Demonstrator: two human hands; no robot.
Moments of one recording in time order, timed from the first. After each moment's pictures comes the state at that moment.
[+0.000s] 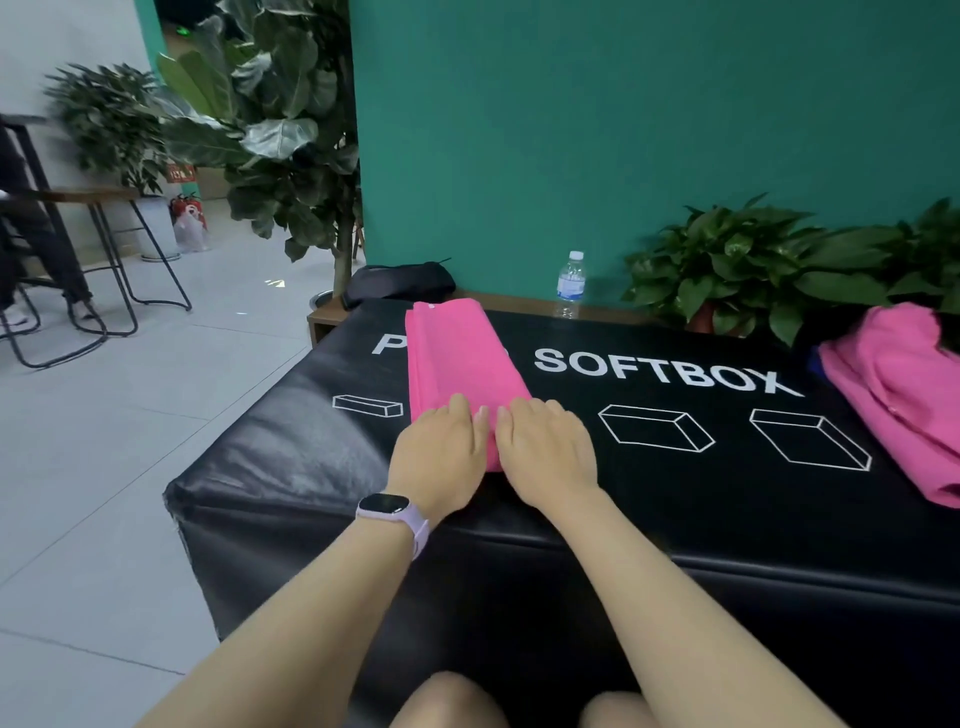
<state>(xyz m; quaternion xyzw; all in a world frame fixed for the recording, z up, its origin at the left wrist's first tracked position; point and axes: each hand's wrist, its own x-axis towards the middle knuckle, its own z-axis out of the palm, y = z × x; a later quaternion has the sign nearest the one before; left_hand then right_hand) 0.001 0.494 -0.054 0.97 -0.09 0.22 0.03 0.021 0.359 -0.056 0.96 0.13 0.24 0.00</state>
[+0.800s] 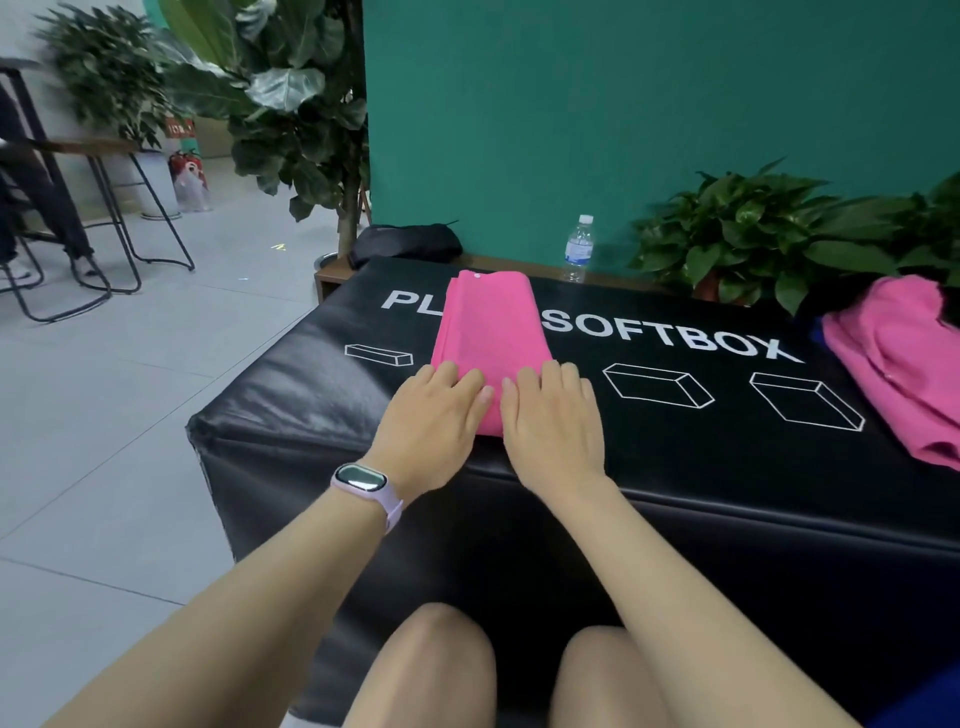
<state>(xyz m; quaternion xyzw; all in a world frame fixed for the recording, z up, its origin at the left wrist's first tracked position) -0.026 0.522 -0.073 0.94 -0.18 0.29 0.07 -0.027 0.364 -0.066 0.95 0.09 0.31 0.01</state>
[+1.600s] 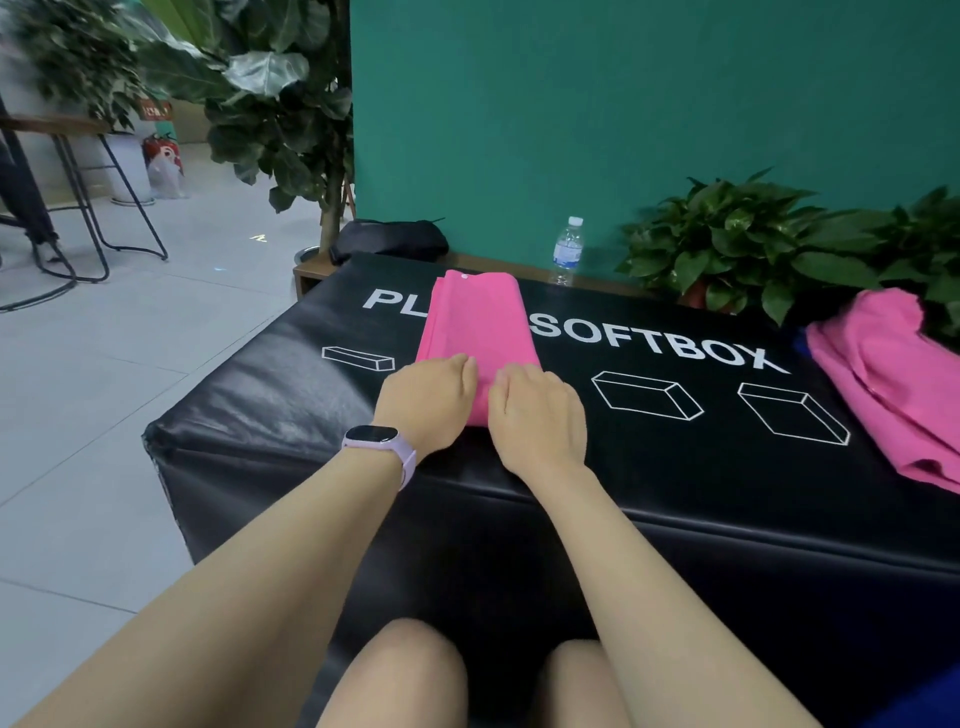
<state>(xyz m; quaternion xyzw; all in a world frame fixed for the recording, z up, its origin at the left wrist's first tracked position) 0.023 0.508 -0.061 0.96 -0.08 0.20 0.16 0.009 0.366 -0.062 0.96 0.06 0.27 -0.08</state>
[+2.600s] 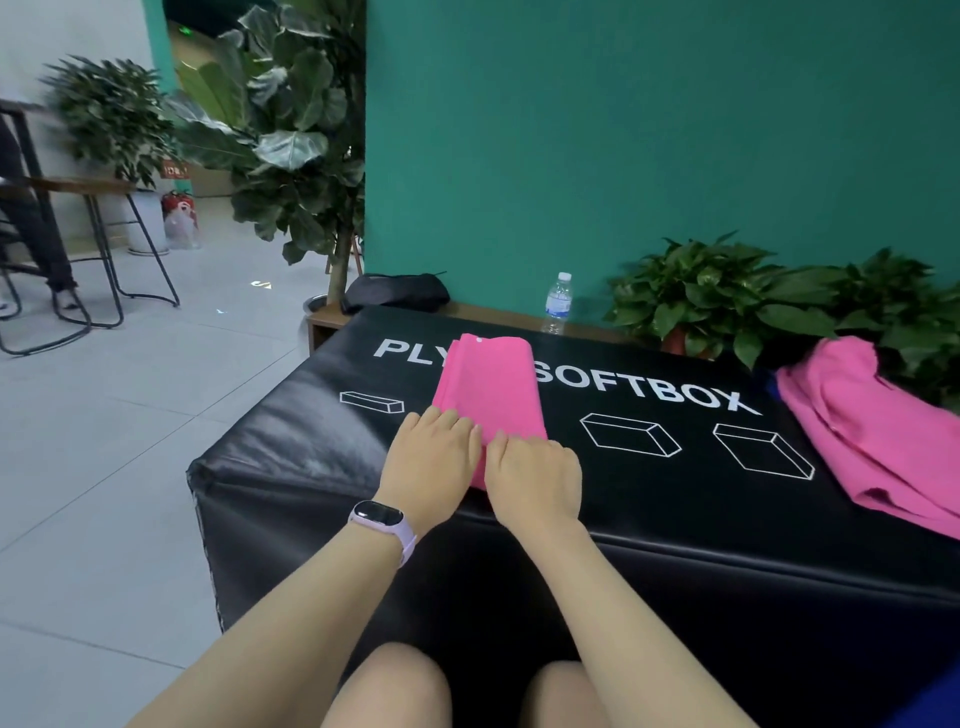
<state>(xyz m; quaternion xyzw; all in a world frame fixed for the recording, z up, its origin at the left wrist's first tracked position) -0.032 0.509 -0.063 0.94 -0.16 0.30 -0.04 -0.048 0.374 -0.045 0.98 0.02 0.21 -0.04</state>
